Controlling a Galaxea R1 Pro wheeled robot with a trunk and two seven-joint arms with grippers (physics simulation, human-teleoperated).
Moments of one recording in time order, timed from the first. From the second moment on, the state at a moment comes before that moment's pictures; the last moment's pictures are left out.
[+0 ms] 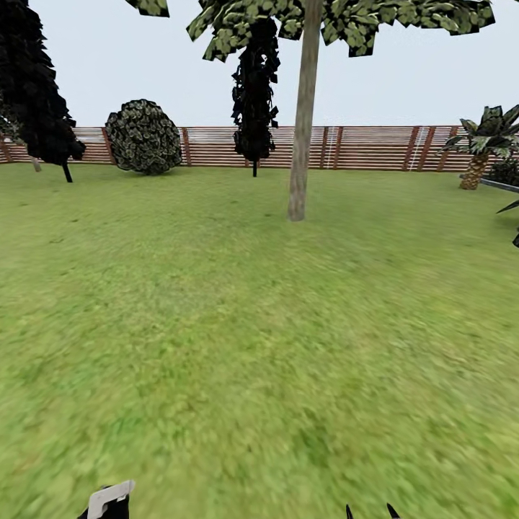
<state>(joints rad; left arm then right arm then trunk) -0.25 0.10 0.22 -0.39 0.10 -0.34 0.00 -0.29 -0.04 0.00 -0.03 0.01 -0.92 0.00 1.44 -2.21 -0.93</state>
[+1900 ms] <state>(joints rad) -0.25 0.10 0.22 -0.40 0.10 -0.34 0.00 -0.29 -0.04 0.00 -0.03 0.01 -0.92 0.00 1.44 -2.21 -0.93</state>
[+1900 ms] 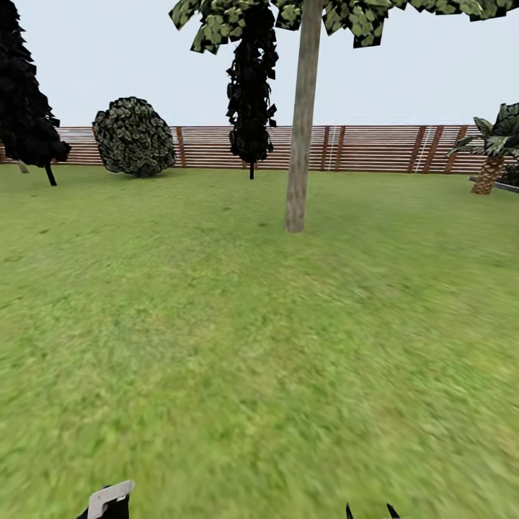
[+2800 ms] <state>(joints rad) -0.25 0.10 0.22 -0.39 0.10 -0.34 0.00 -0.29 -0.04 0.00 -0.03 0.01 -0.92 0.00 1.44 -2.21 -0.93</state>
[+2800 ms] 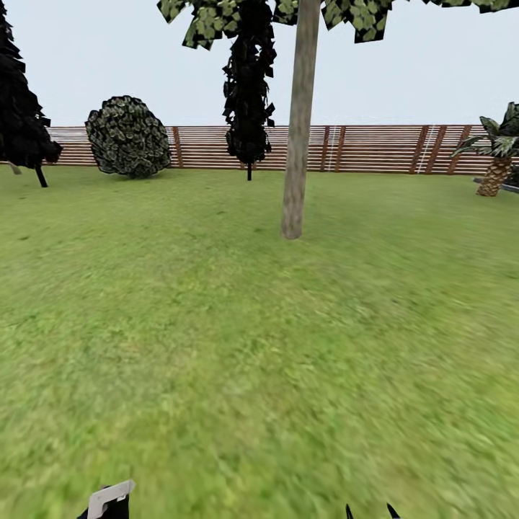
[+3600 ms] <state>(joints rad) -0.25 0.10 0.22 -0.40 0.10 -0.34 0.00 -0.29 -0.04 0.00 -0.03 0.01 -0.92 0.00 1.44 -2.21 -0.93</state>
